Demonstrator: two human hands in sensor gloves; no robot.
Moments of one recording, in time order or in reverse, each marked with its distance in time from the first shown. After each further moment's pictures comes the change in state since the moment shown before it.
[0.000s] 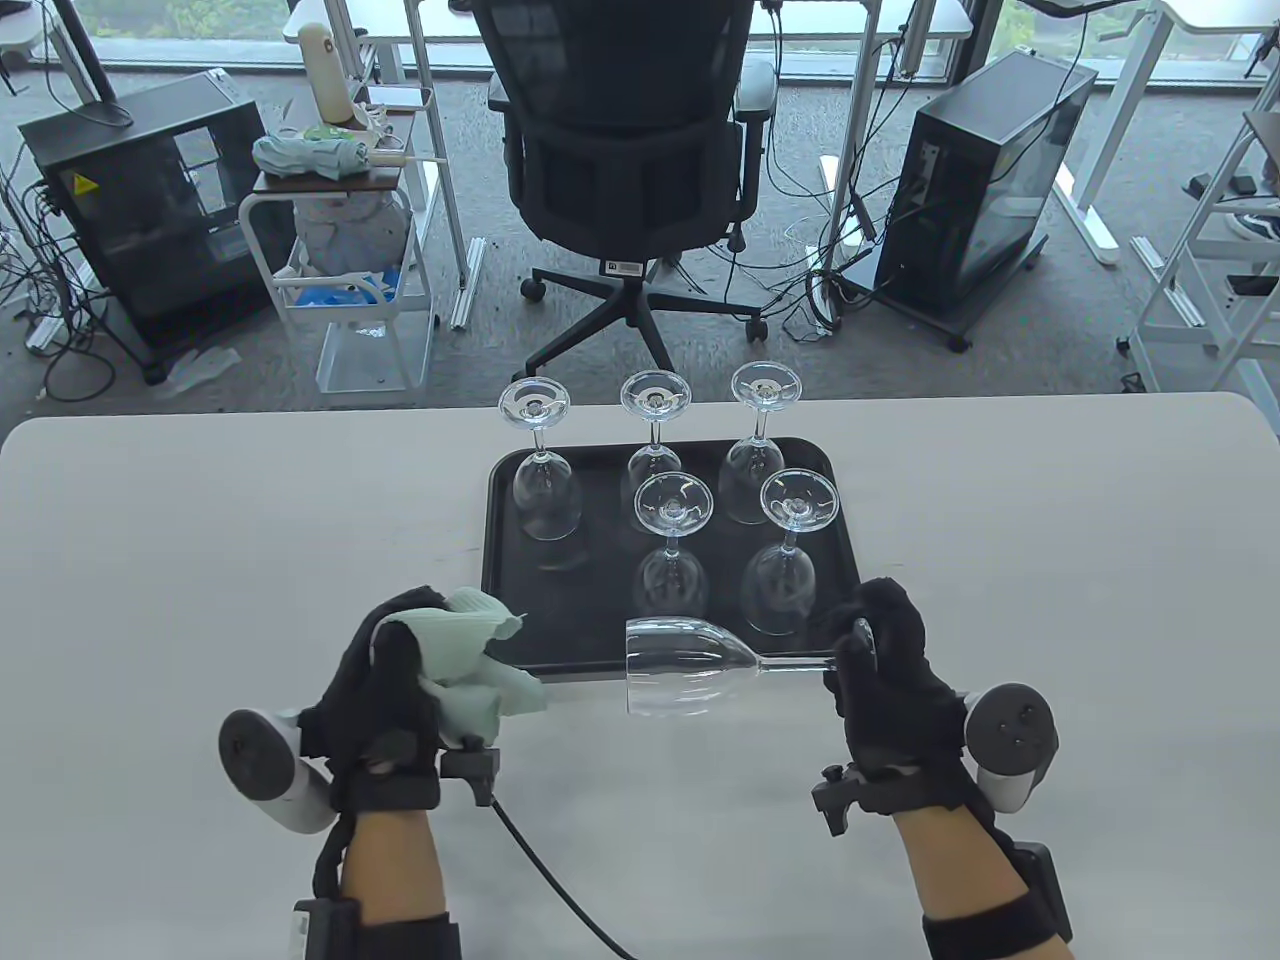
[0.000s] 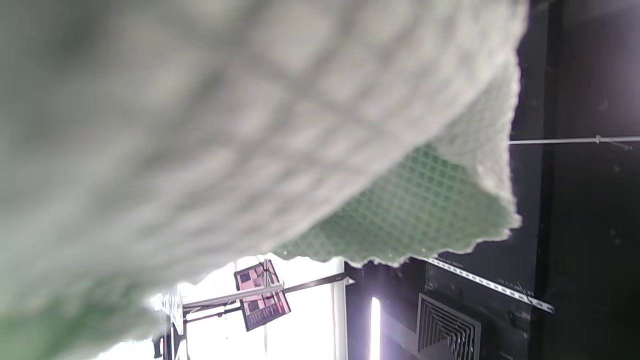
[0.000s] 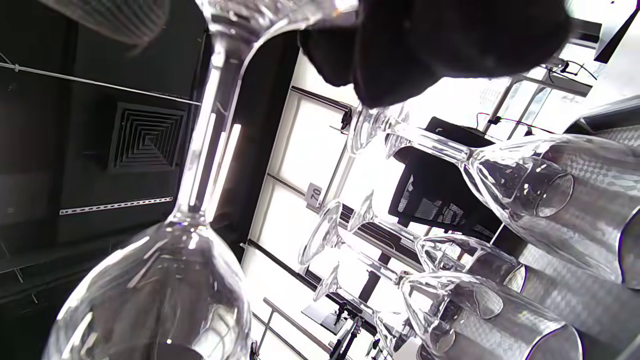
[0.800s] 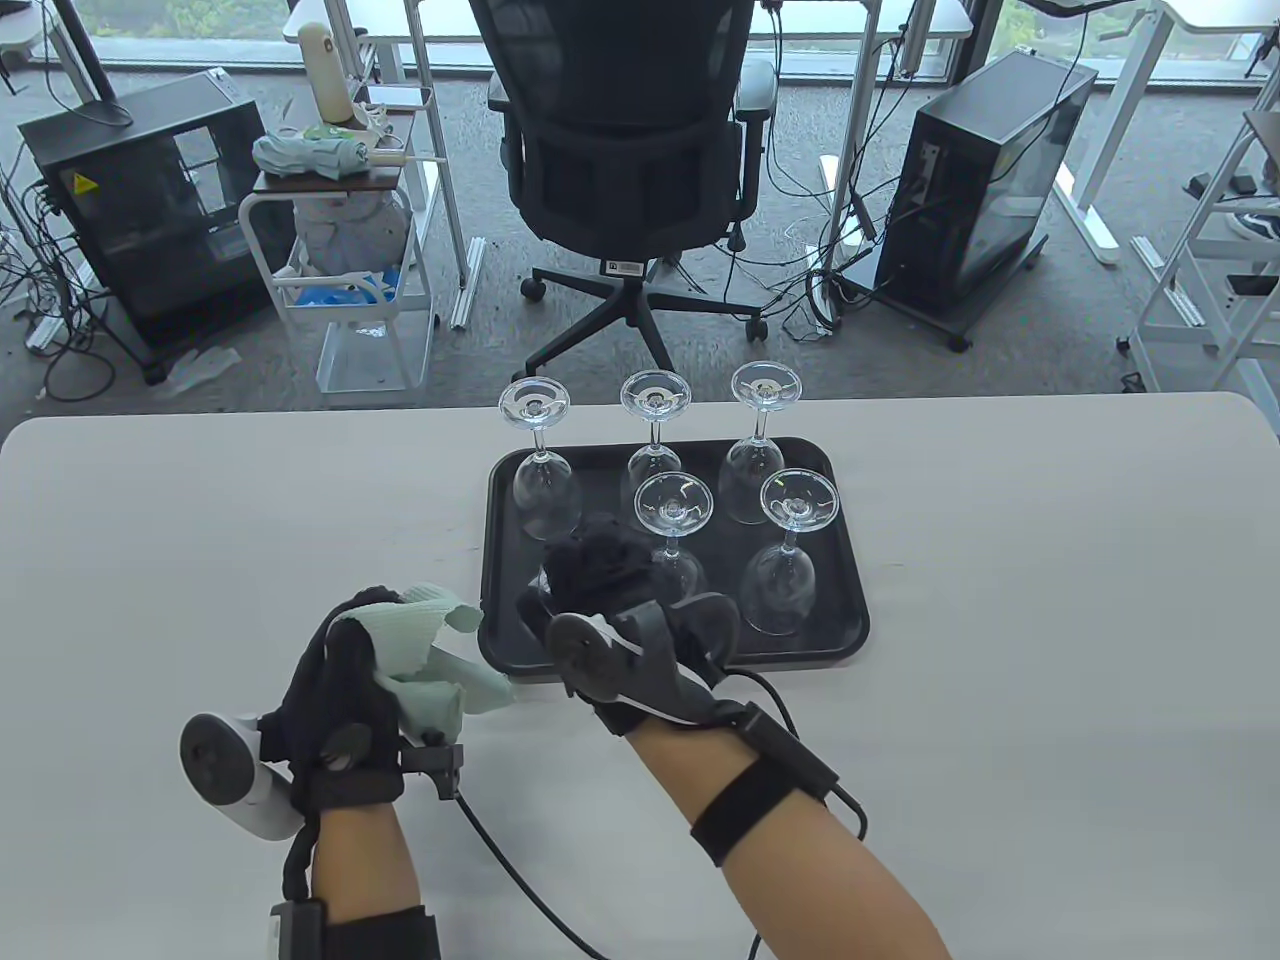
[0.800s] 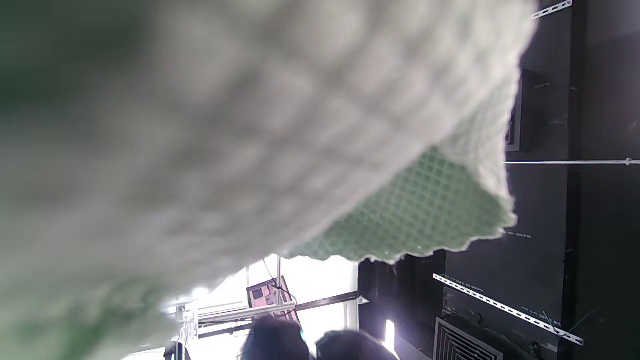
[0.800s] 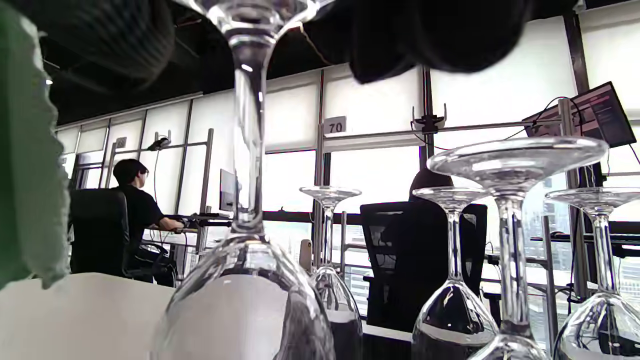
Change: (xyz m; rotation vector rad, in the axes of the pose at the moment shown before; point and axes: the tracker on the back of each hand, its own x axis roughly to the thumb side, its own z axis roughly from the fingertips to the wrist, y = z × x) left_hand -0.005 0.012 -0.002 0.034 0.044 0.005; right_hand 0.131 0.236 -0.076 0.228 -0.256 1.119
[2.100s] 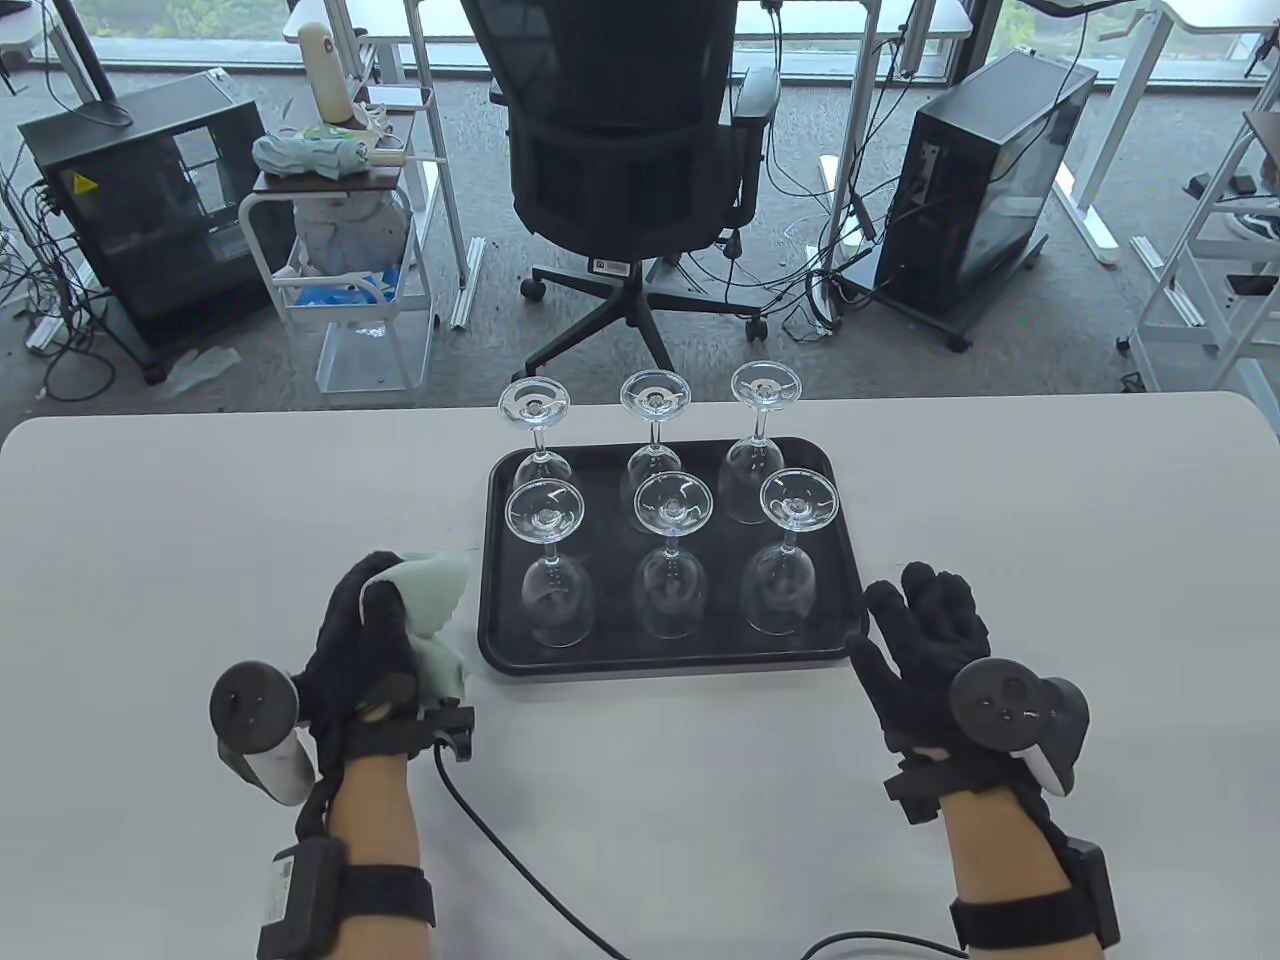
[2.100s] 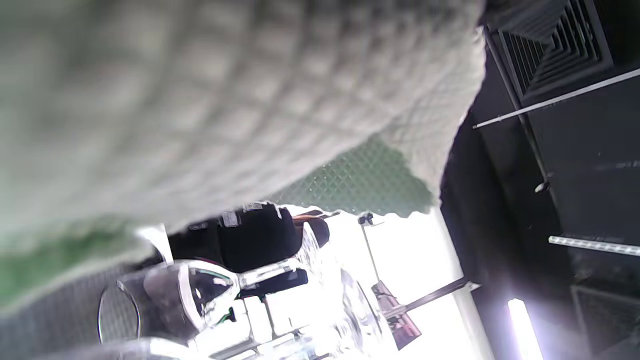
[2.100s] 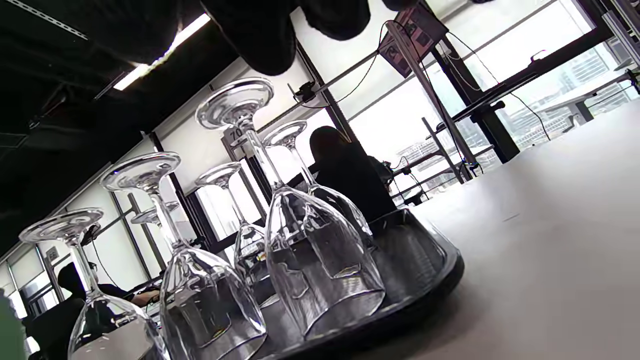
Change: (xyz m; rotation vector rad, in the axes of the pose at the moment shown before) left_hand -0.004 -0.012 -0.041 0.021 0.119 -0.420; right_hand -0.265 0.017 0.153 0.042 0.277 -0.484
